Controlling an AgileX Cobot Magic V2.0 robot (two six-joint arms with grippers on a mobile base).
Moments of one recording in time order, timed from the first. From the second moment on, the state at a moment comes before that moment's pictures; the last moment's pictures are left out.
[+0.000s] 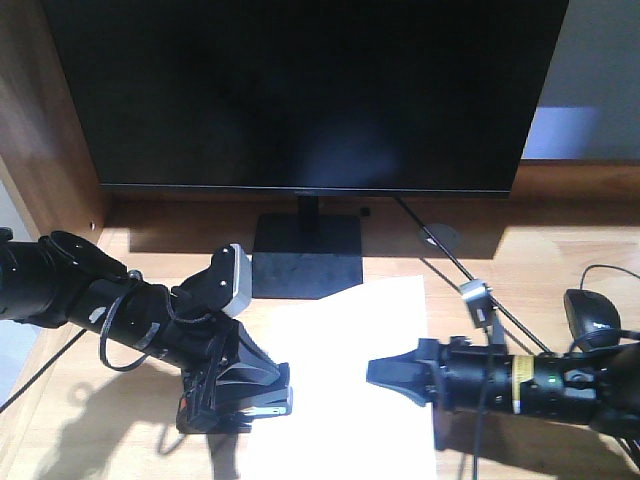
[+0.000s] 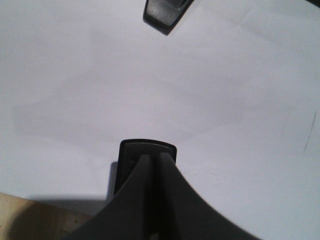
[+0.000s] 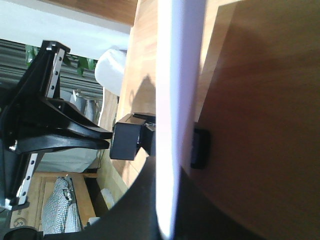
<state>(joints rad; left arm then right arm) -0.29 1.81 -0.94 -1.18 0.89 1.94 0.10 1.95 -0.53 -1.24 -1.15 1.53</state>
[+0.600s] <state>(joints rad) -0.29 1.81 -0.94 -1.18 0.89 1.94 0.18 2.03 -0.53 -1.09 -1.15 1.47</state>
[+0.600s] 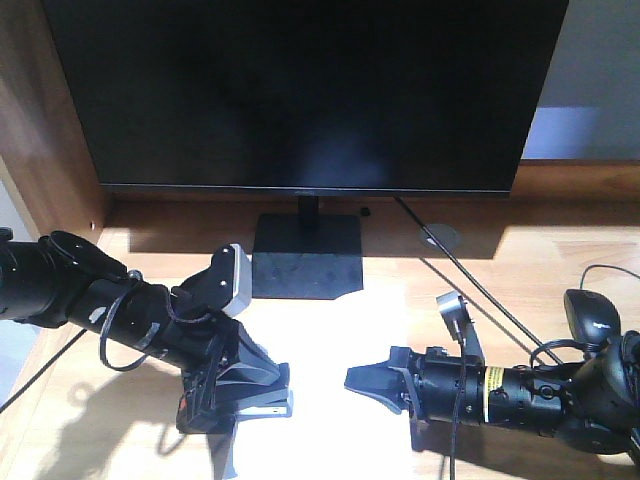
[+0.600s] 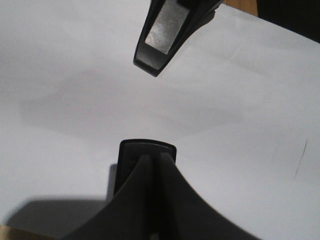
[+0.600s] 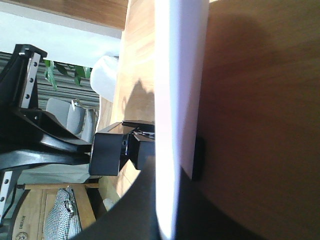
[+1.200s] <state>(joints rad) -0.29 1.81 -0.94 -1.18 0.89 1.94 0.18 2.03 -0.53 -1.09 -1.15 1.47</state>
